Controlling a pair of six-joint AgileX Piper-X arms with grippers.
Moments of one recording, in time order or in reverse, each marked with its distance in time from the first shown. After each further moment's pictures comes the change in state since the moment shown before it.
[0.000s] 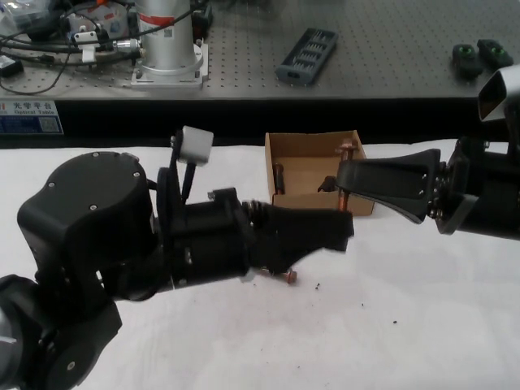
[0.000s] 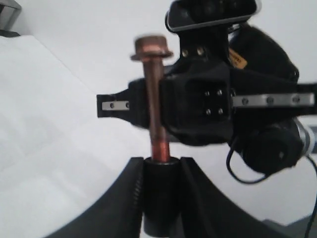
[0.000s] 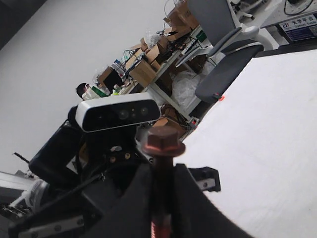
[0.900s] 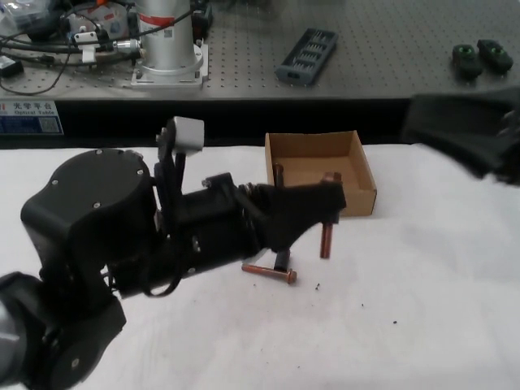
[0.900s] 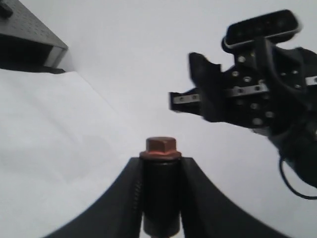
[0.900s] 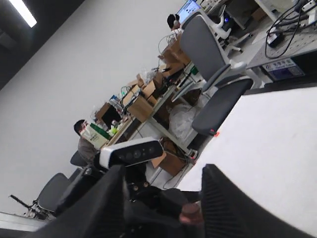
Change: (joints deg) left arm -0.9 0.0 -0.3 0.1 -6.4 4.0; right arm -10.9 -6.6 -1.5 0.1 -3.5 9.2
